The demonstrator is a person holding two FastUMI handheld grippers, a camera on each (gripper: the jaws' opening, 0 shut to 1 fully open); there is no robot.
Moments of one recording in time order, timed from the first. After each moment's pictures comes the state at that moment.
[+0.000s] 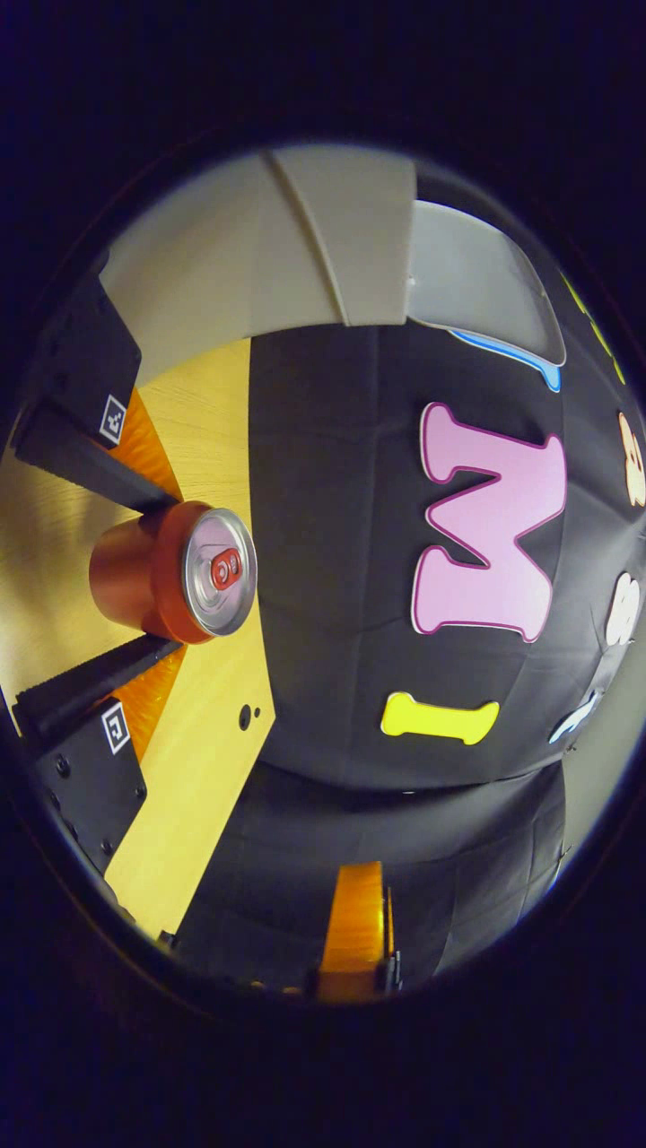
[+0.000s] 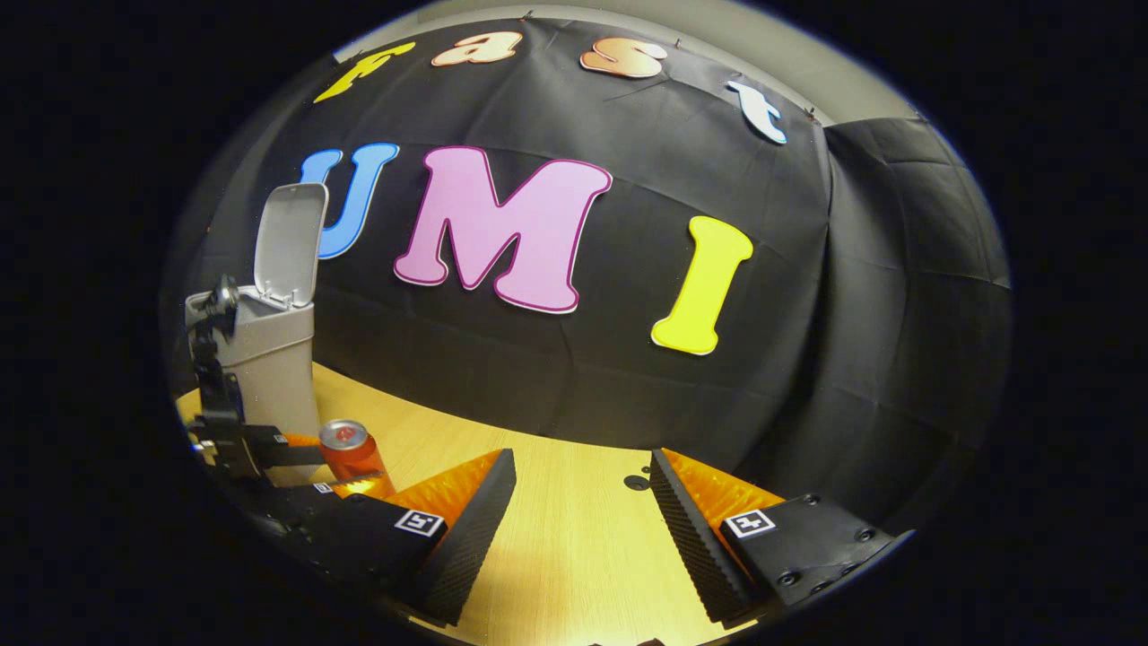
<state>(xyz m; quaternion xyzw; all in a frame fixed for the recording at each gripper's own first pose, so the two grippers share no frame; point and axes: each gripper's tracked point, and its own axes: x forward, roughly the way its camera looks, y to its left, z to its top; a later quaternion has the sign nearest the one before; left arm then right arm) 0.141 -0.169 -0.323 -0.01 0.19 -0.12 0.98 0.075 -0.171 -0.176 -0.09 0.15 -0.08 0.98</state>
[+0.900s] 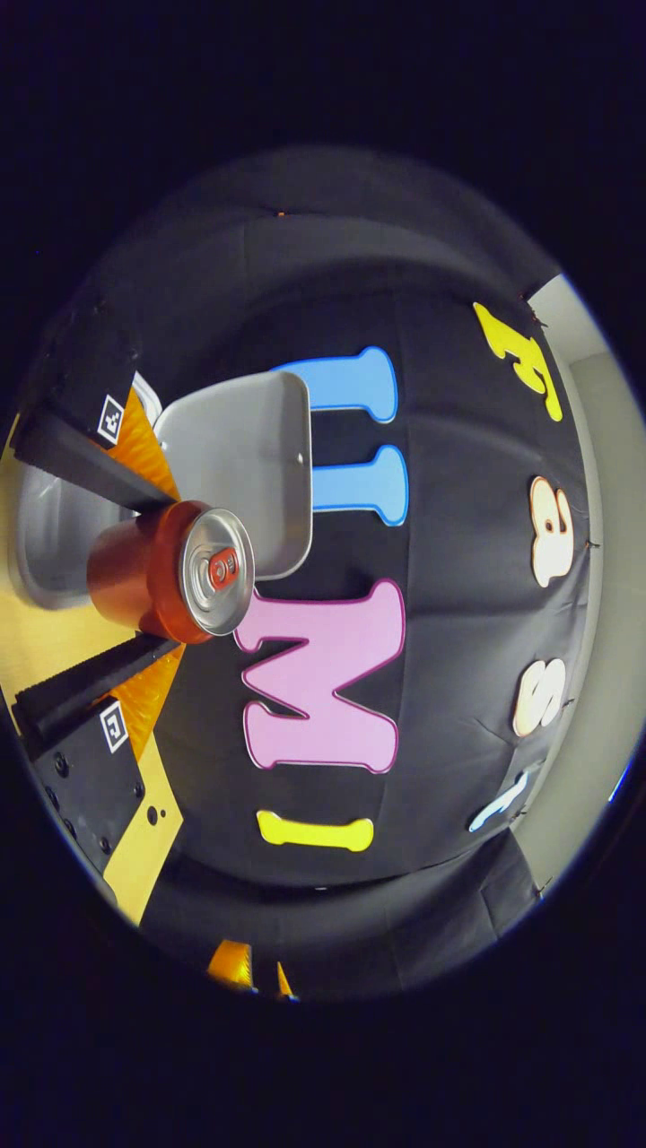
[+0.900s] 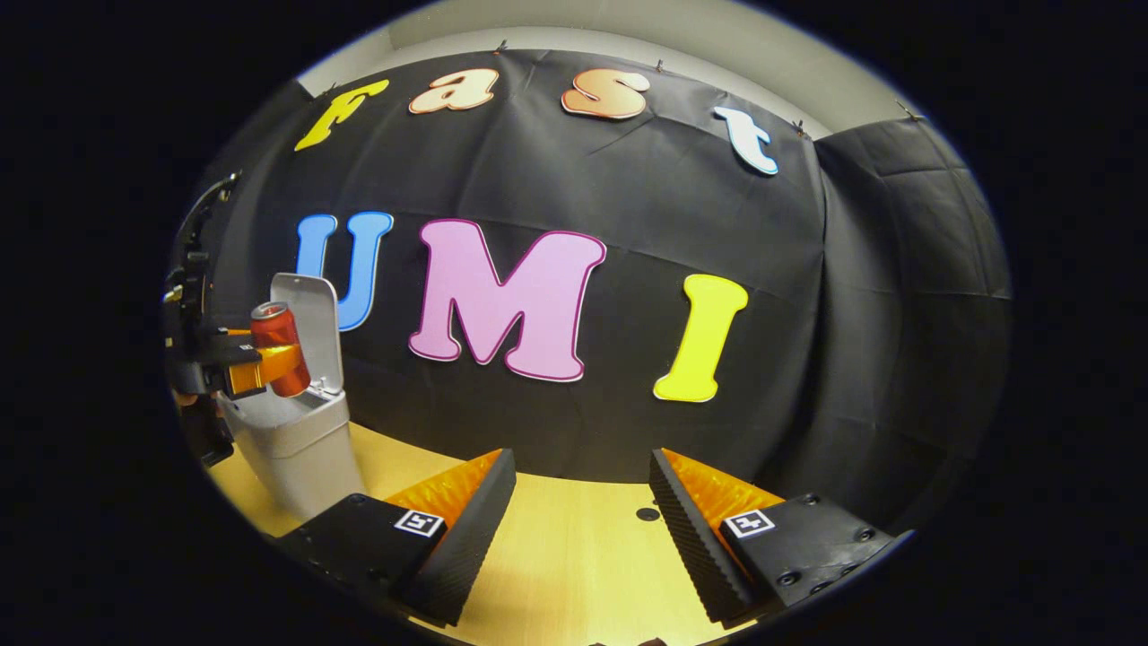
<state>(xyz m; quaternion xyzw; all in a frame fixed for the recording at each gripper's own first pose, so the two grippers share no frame) 0.156 0.033 -0.108 0.05 0.09 0.07 0.99 0.076 -0.145 -0.067 -0.05 0.11 -0.05 0.99</state>
